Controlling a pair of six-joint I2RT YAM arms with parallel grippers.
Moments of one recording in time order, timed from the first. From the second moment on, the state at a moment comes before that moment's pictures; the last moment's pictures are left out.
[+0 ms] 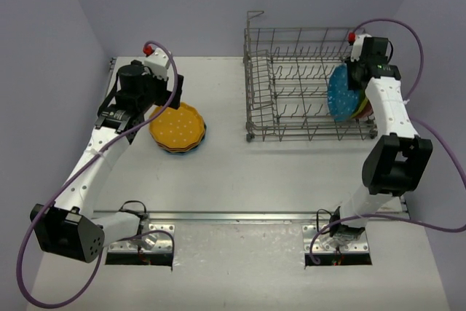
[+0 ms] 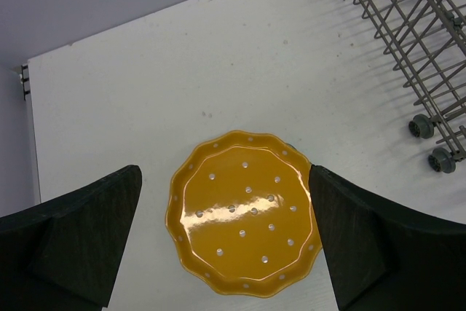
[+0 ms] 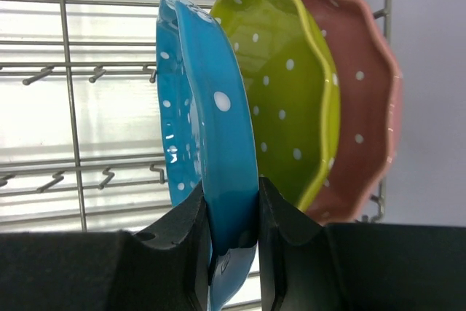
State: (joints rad) left arm -0.18 1.17 1.14 -0.33 0.03 0.15; right arm -0.14 1.71 1.55 -0.59 0.10 -0.25
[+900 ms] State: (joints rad) left arm -0.18 1.21 1.24 -0.38 0.42 -0.04; right arm -0.12 1.52 1.77 -0.69 -0.45 0.07
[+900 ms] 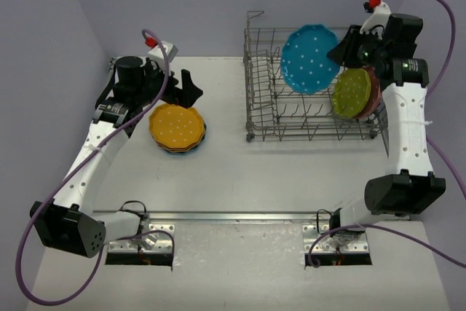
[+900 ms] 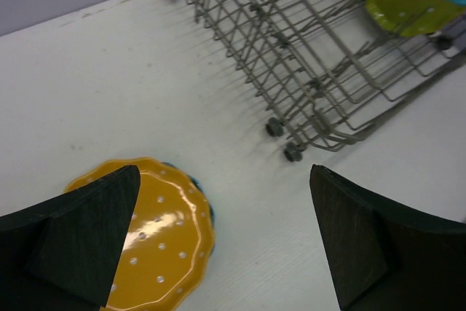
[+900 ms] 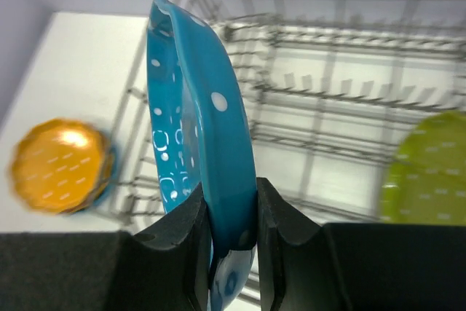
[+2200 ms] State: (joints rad) left arm -0.20 1.35 1.19 -0.51 1.00 -0.11; right arm 0.34 1.47 1.39 -0.52 -0.90 0.19
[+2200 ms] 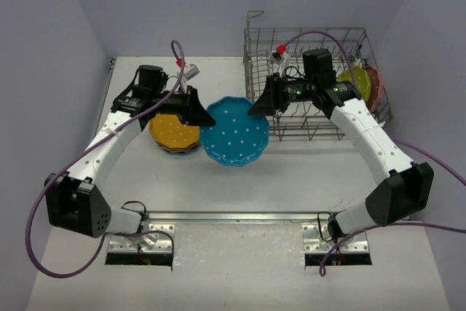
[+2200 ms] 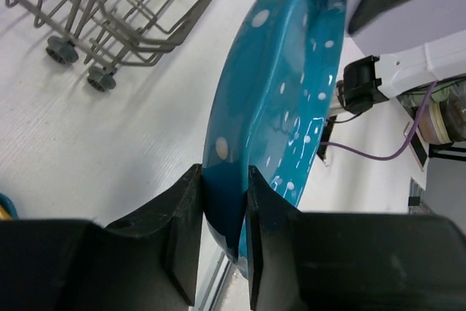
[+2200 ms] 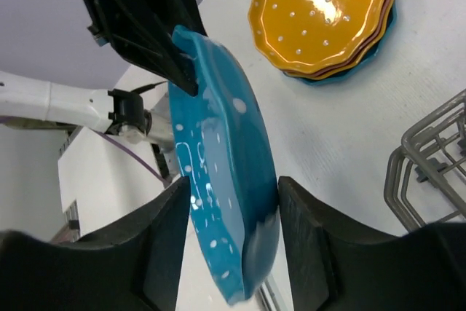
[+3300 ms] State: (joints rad) left arm 0.33 1.68 1.26 -0.71 0.70 0.08; right arm 0.22 1.33 1.39 -0.56 -0.56 0.16
